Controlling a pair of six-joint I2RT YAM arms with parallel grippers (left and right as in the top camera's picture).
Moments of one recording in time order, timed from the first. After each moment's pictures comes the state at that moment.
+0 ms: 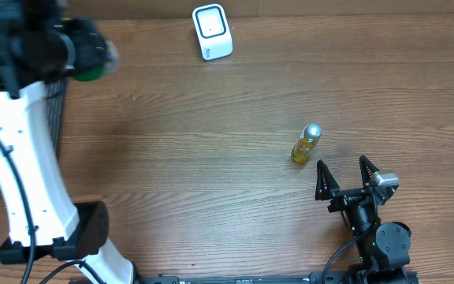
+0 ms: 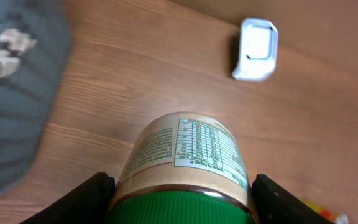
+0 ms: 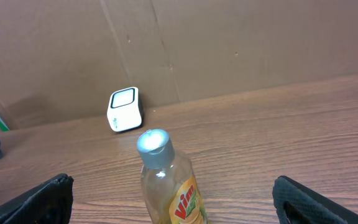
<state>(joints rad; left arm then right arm) 0.01 1.87 2.61 -1.69 0.07 -0.31 0.16 0.01 0.02 -0.03 -0.02 0.26</state>
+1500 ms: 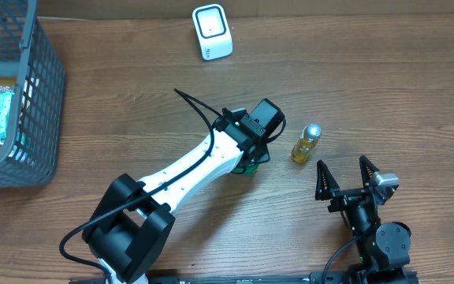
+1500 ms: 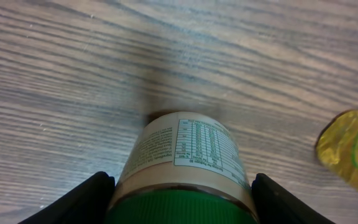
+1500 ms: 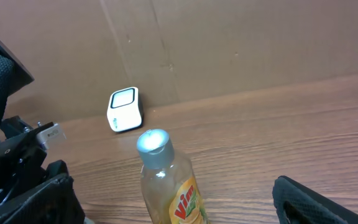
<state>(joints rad) -0.75 1.87 1.38 -0.81 -0.12 -0.99 0.16 0.01 0.02 -0.03 -0.02 0.26</state>
